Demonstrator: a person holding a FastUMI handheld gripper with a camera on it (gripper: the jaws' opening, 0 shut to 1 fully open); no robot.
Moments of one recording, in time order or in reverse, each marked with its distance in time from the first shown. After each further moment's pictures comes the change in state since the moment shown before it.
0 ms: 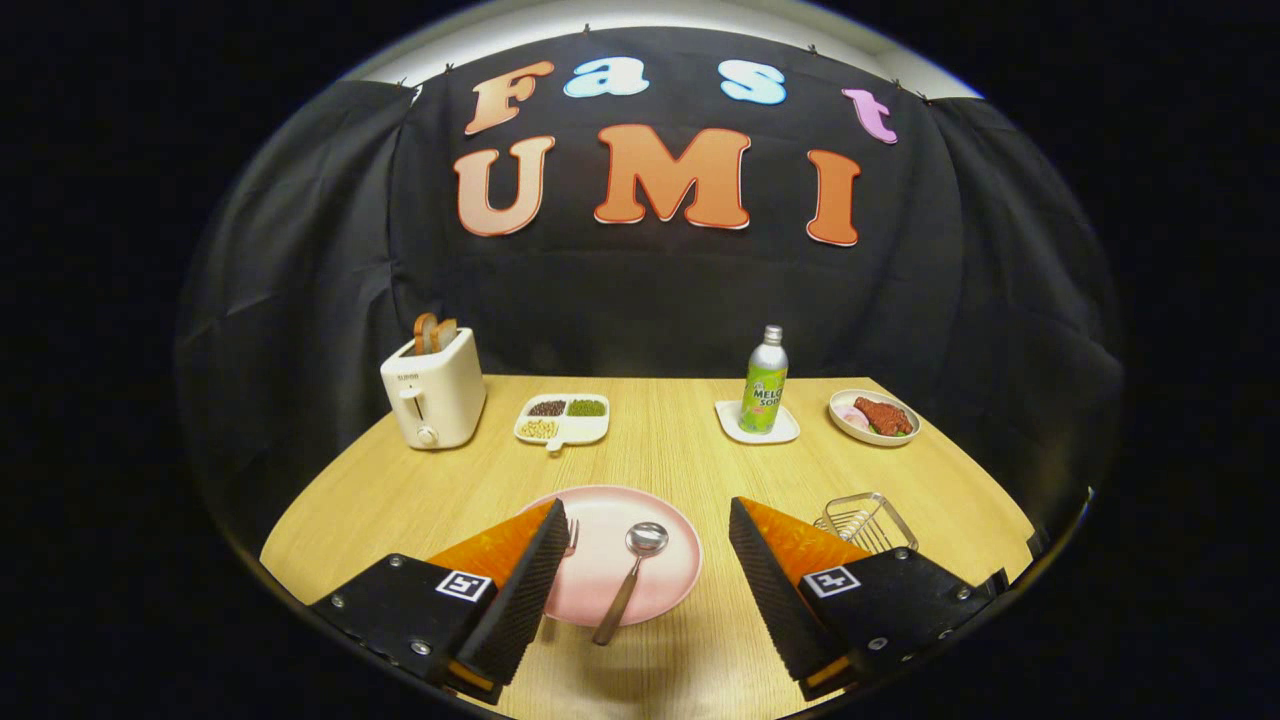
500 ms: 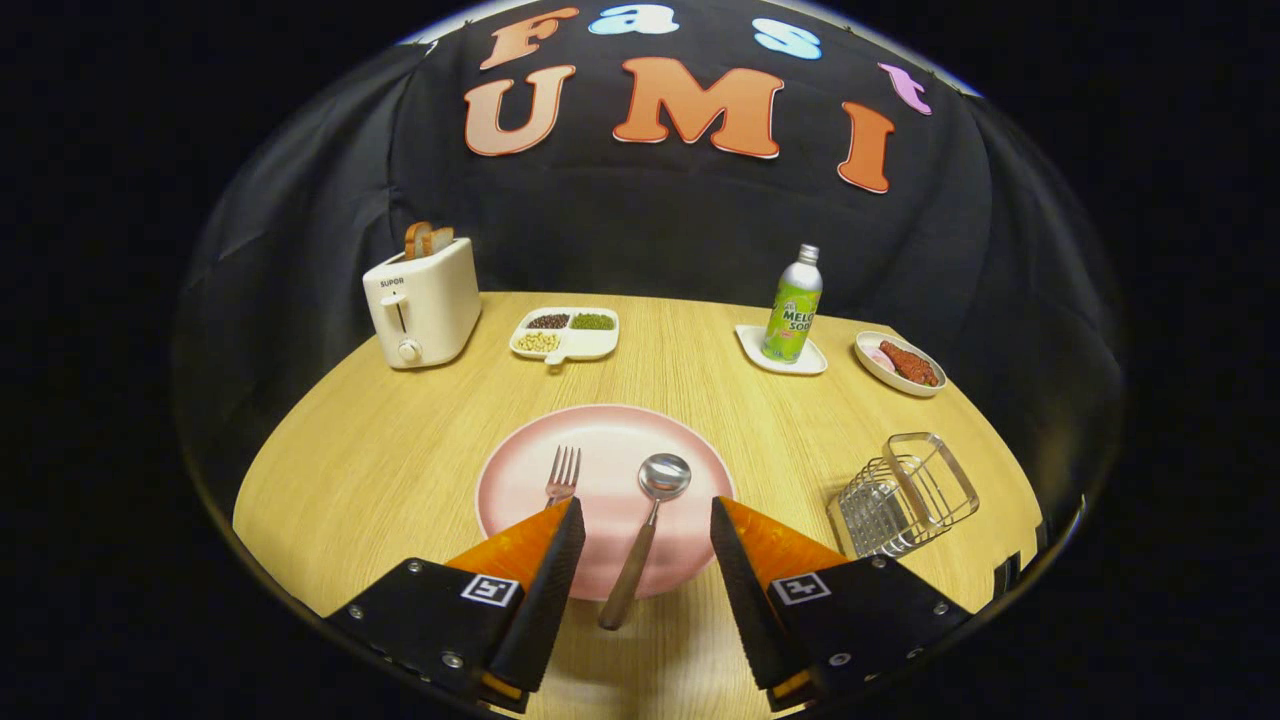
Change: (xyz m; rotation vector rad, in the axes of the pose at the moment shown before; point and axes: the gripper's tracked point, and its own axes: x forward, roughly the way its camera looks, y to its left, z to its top) arm 0.038 0.019 -0.069 -0.050 0.193 -0.007
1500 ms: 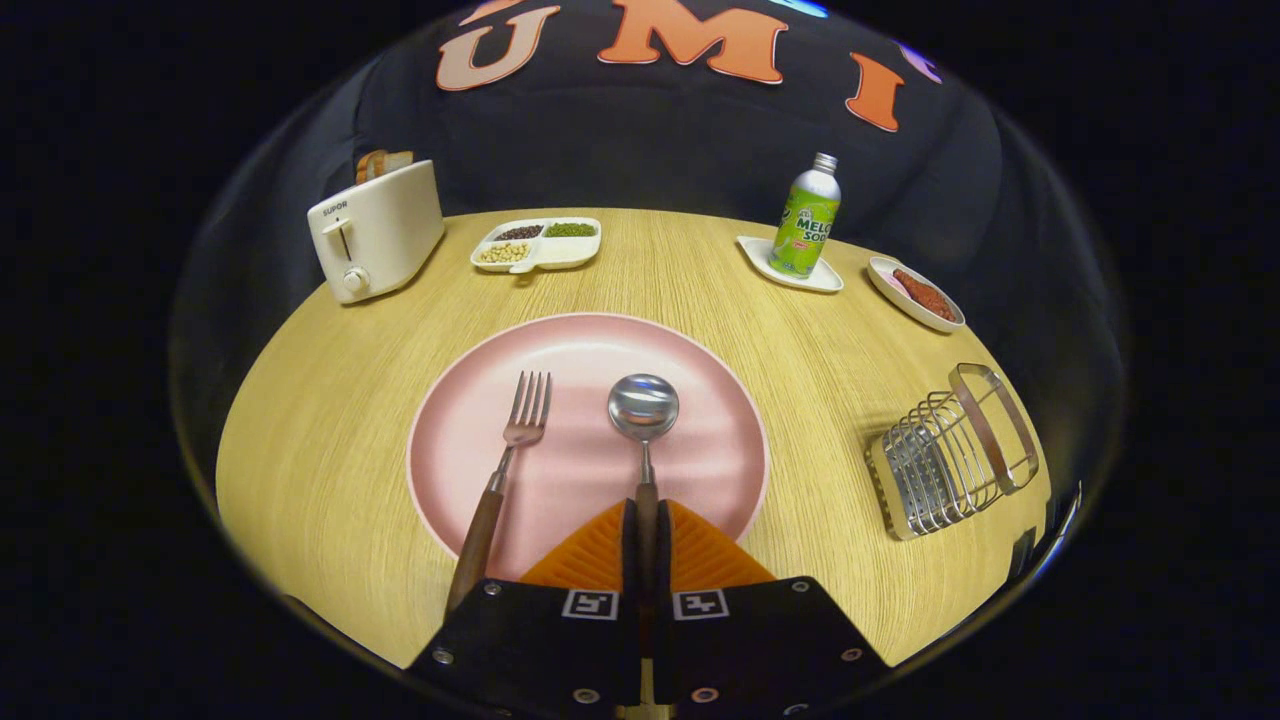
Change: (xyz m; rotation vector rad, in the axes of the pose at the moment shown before) arm 0.035 -0.004 -0.043 0.031 0.220 -0.022
